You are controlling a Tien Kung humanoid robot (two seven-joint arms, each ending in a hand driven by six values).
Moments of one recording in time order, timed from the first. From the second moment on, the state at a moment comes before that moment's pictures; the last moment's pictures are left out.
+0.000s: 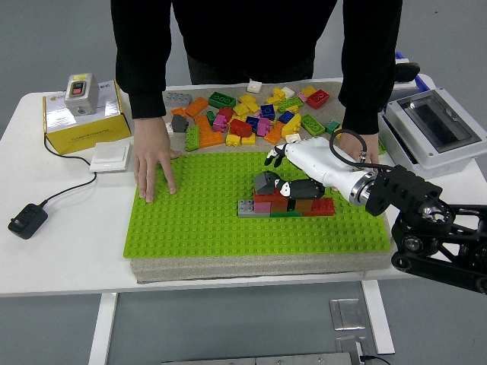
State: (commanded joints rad) left arm -0.04 0.18 -0.96 -0.18 1.23 -0.01 0.44; right arm 0.88 -0.51 0.17 1.54 -1.66 -0.30 -0.28
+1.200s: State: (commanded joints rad) left arm -0.04 0.18 -0.96 -0.18 1.23 -0.01 0.43; right arm 0.86 -0.51 0.17 1.55 -1.65 -0.30 -0.27
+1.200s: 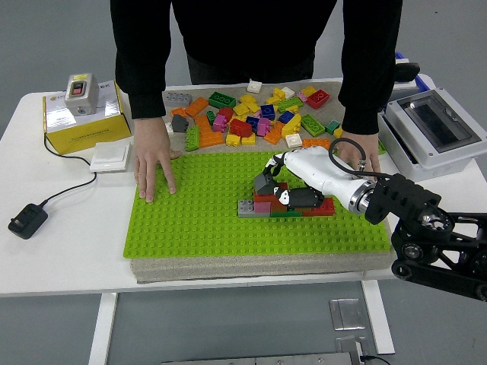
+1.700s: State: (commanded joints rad) left arm -0.05 0.18 -0.96 -0.18 1.22 -0.01 0.42; right arm 0.86 -0.51 0.16 1.55 -1.65 -0.30 -0.27
